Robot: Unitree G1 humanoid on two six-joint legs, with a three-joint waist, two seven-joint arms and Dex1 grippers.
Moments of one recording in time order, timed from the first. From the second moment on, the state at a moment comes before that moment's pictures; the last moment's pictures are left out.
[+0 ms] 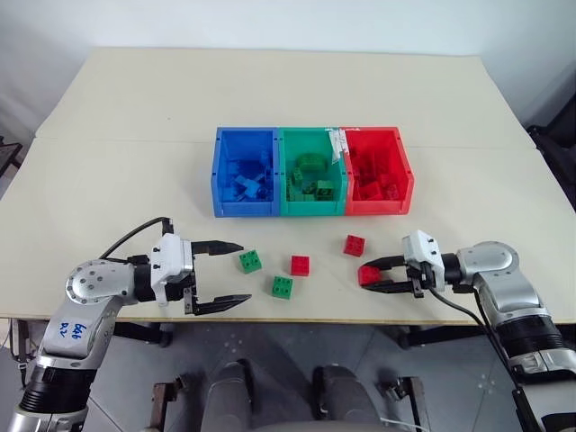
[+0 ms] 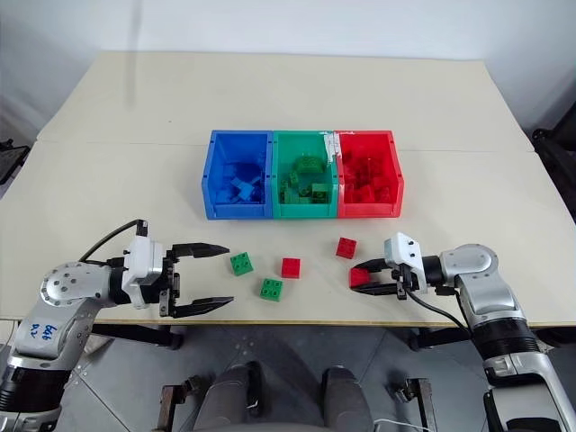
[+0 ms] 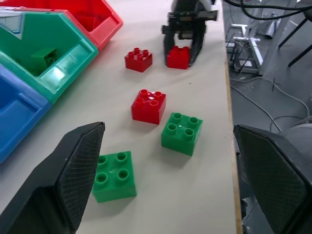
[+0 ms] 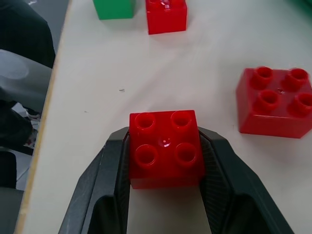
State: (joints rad) left arm -0.10 0.70 0.12 -0.23 -0.45 0.15 -1.10; right arm -0.40 -0.69 0.10 0.27 0.31 0.00 1.44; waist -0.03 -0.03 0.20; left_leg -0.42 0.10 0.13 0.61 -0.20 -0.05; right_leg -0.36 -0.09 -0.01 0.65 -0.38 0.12
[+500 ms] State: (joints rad) left arm -0.11 0.64 0.18 -0.28 -0.47 0.24 -0.91; right arm -0.78 -0.56 -0.05 0.47 0.24 0.18 0.89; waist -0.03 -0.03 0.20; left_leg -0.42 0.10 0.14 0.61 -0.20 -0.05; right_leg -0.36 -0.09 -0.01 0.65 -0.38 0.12
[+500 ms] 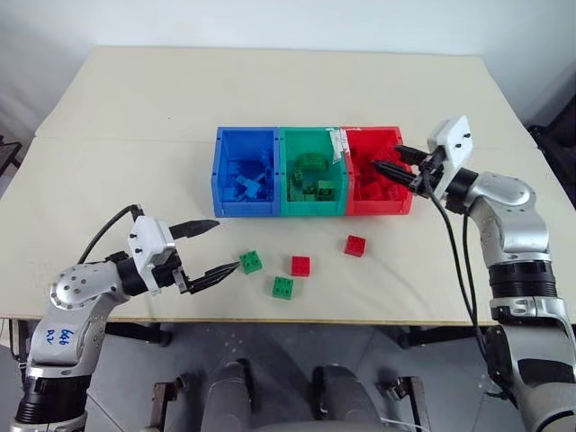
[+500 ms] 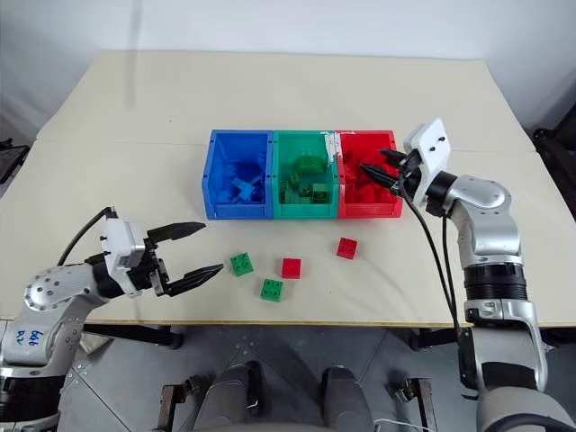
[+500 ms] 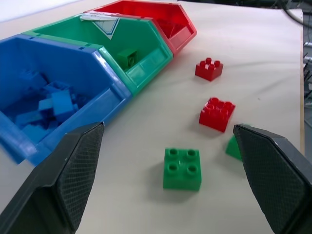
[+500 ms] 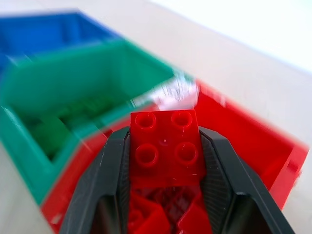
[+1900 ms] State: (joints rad) left arm -0.20 0.68 0.10 -0.07 -0.41 0.12 -1.08; right arm -0.11 -0.78 -0.19 -0.05 0.48 0.23 1.25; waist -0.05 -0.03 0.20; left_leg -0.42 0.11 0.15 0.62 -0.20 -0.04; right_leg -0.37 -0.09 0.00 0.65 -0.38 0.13
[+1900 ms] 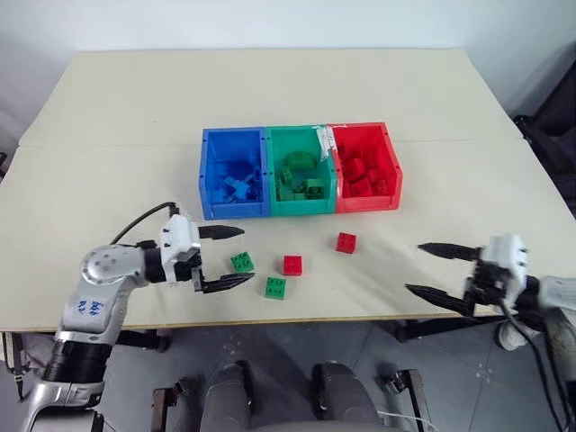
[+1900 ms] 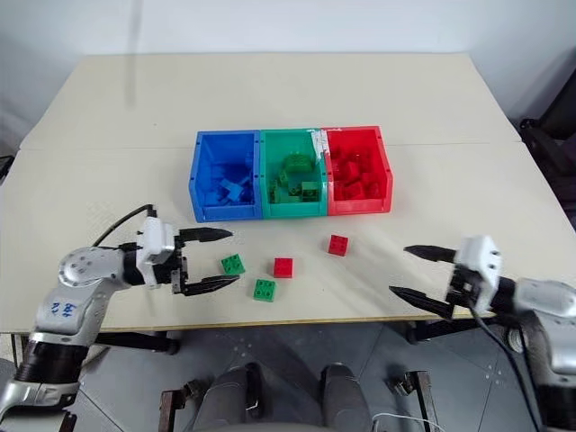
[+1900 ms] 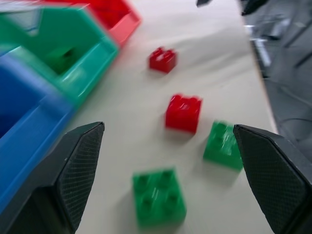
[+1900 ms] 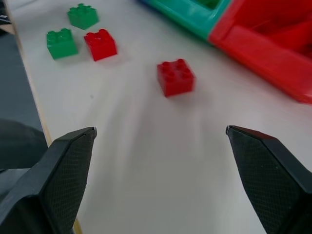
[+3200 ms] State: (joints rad) left arm -0.03 0.69 0.19 -0.34 -0.47 0.20 -1.00; right arm -0.53 -0.49 0.11 0.45 0.22 -0.02 1.16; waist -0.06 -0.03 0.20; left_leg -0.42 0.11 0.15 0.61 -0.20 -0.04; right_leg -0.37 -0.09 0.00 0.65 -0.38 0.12
